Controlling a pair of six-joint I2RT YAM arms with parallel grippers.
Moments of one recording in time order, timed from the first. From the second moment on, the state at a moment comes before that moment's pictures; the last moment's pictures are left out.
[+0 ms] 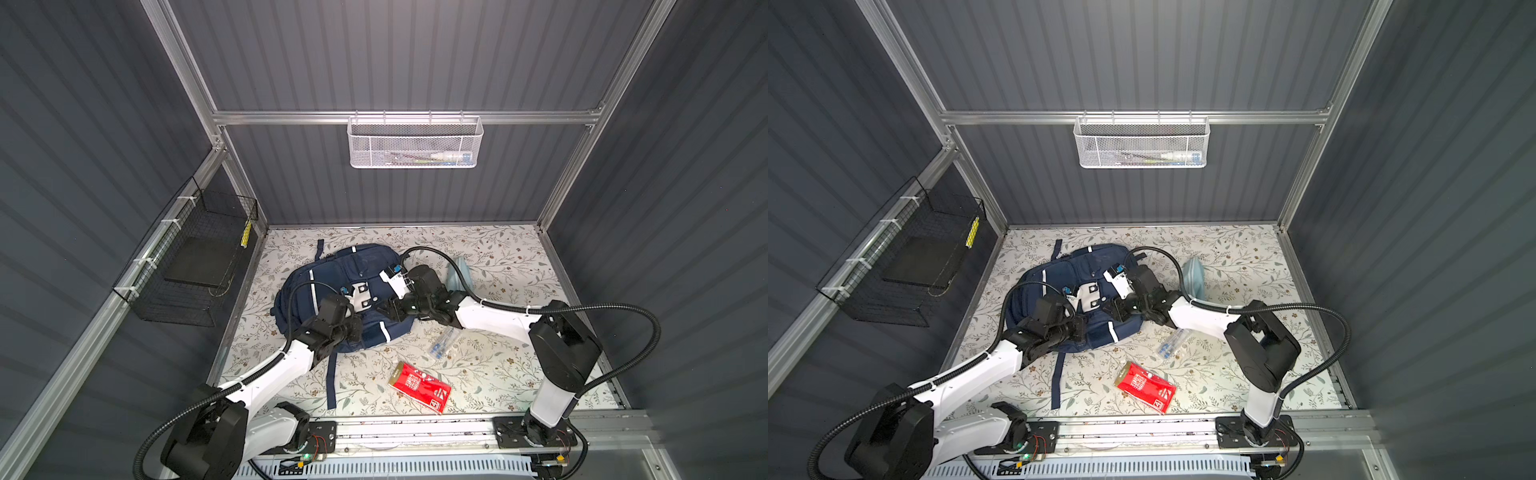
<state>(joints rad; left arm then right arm) -0.50 1.17 0.56 -0.17 0.02 -0.24 0.80 1.79 1.17 0.03 -0.31 0.19</state>
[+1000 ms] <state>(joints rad) -0.46 1.04 0.55 -0.19 0.08 -0.23 0.83 2.02 1.44 -0.07 -0.39 -0.47</state>
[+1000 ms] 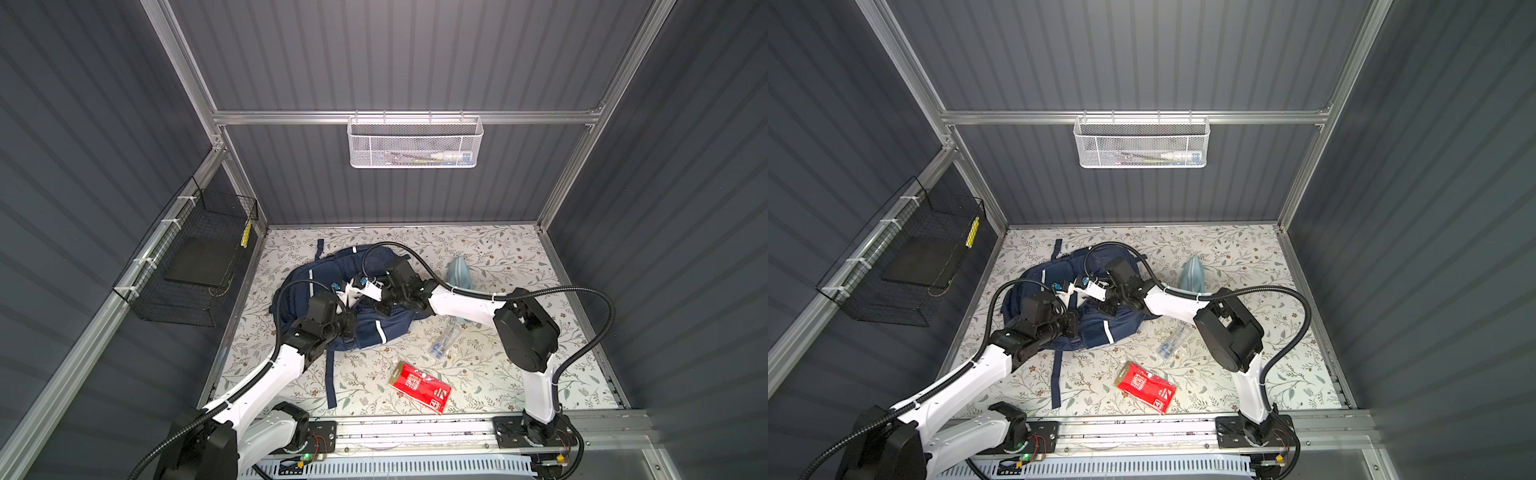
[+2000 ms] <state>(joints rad) -0.61 0.93 0.44 -0.22 -0.05 -0.64 0.83 2.04 1.42 -0.05 -0.34 -0.24</state>
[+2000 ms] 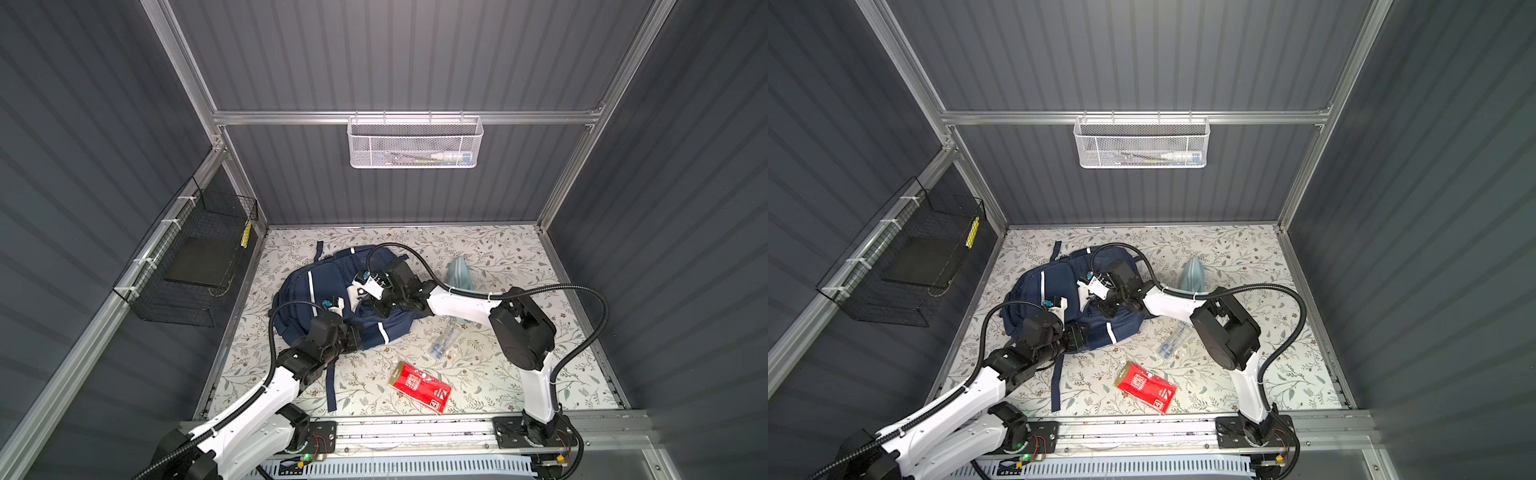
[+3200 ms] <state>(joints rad) -0.67 1.11 0.57 -0.36 -0.14 -0.72 0.86 1.77 1.08 0.02 -0.24 -0.39</state>
